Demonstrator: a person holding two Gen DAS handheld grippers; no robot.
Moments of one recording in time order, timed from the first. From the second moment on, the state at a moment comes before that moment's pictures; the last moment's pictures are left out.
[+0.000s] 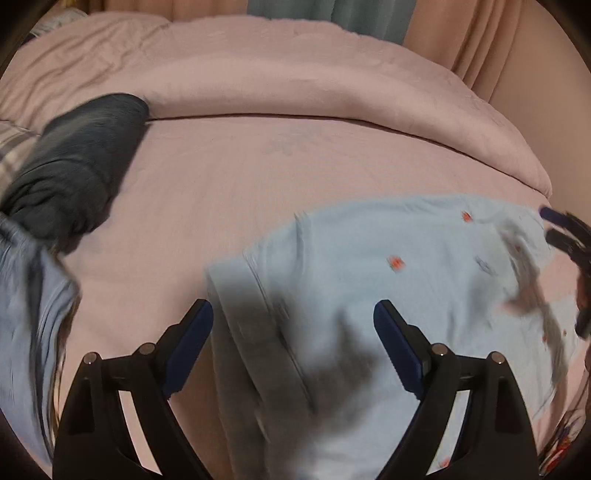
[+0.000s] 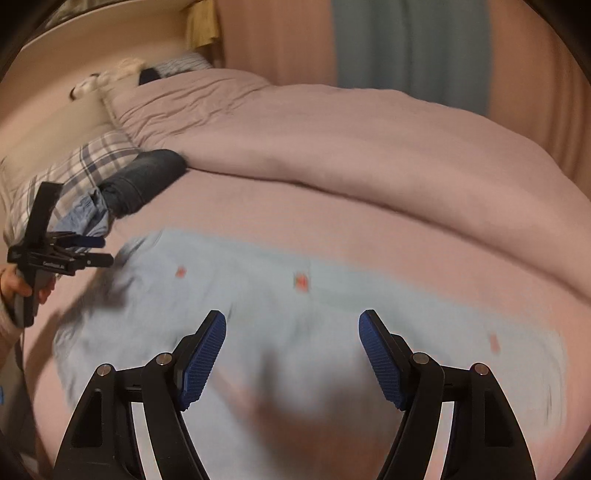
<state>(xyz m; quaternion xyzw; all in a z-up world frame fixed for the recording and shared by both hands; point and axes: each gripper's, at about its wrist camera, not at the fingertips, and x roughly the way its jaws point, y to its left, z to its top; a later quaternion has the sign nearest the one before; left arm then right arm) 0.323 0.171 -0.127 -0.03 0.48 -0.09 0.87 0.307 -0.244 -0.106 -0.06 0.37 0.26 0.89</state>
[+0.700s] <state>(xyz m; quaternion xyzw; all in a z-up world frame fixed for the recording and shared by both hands) 0.378 0.194 -0.171 0.00 0.53 -0.11 0.84 0.359 -0.170 -0.167 -0.26 0.46 0.26 0.81</state>
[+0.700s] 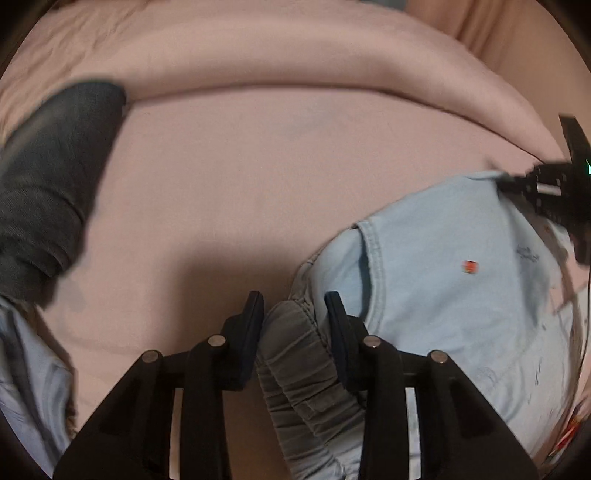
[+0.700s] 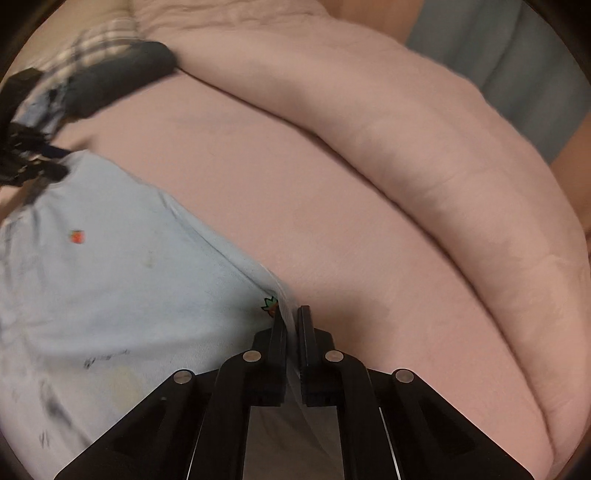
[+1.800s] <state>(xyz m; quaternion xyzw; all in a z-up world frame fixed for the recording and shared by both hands) 0.248 0.143 -0.078 0.16 0.39 -0.09 0.90 0.116 -0.228 -0.029 -0.31 0.31 0.24 0.87</state>
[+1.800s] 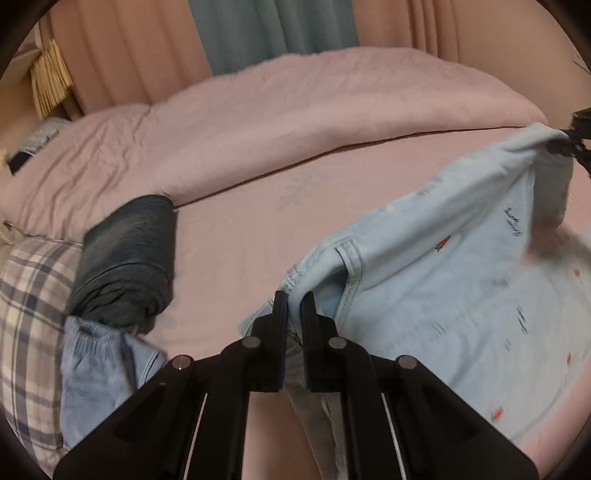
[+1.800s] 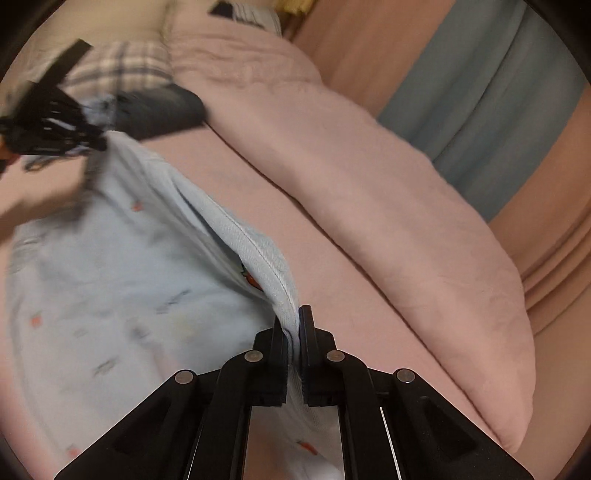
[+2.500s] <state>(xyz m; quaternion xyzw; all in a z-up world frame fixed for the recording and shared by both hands) 0.122 0.154 -0.168 0.17 0.38 -0.04 0.91 -0.069 -0.197 -0.120 -0.39 0.37 0.30 0.79</state>
